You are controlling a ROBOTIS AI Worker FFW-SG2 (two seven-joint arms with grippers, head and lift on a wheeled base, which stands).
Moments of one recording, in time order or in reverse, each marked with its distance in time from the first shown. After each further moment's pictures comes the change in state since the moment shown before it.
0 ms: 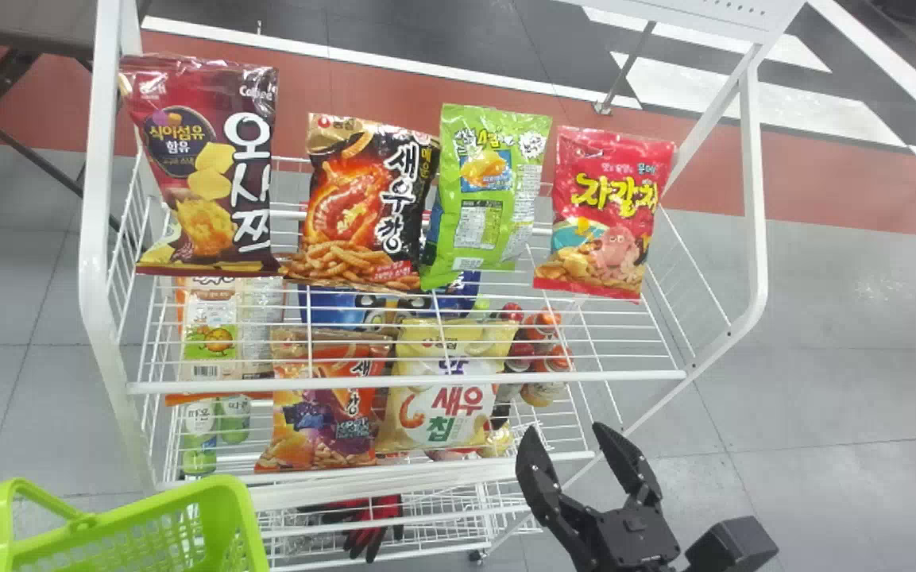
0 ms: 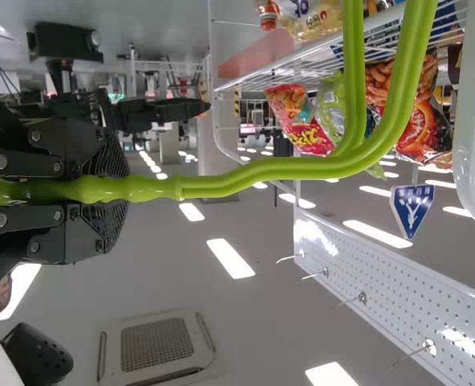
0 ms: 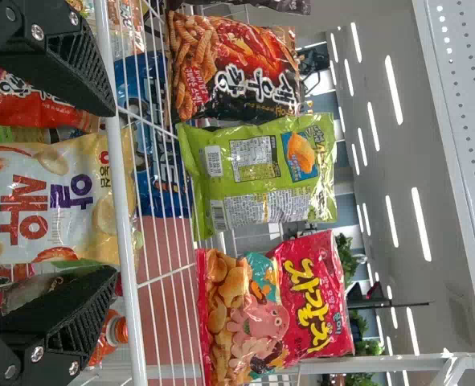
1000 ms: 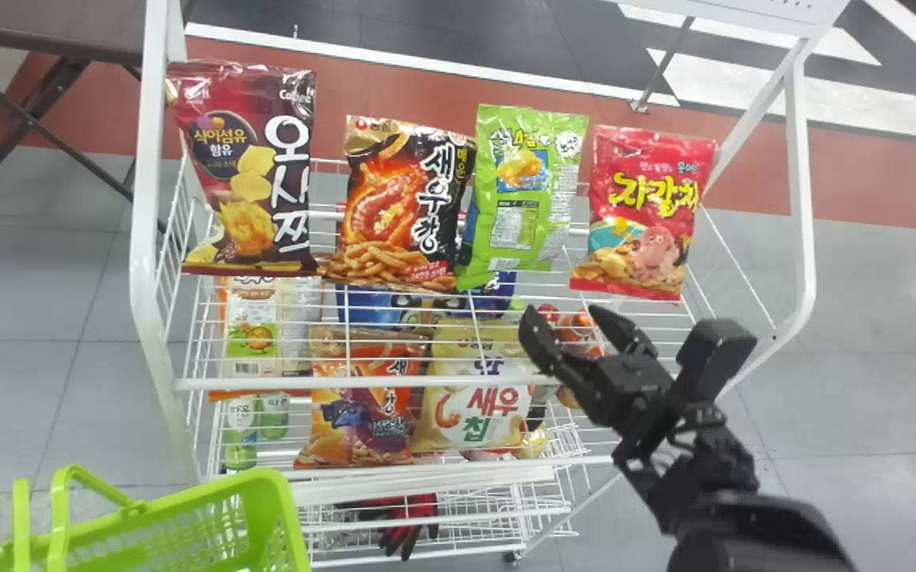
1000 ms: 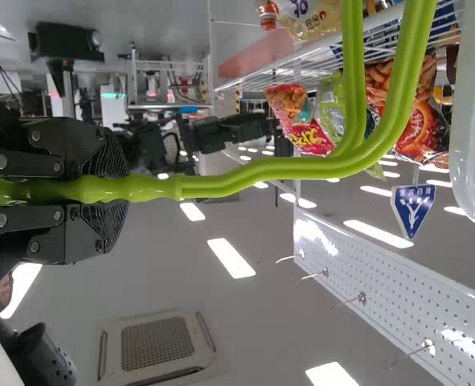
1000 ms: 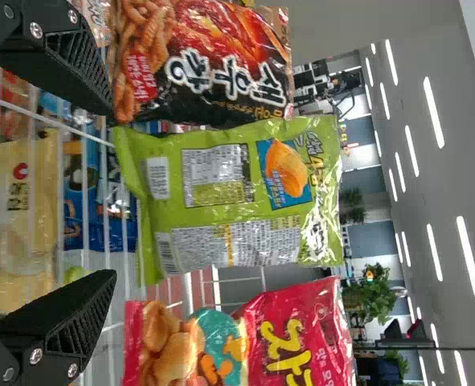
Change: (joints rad) left arm -0.010 0.008 0.001 0.004 0.000 0.002 -0.003; right arm -0.405 -0.030 -0.033 -0.098 0.094 0.605 0.021
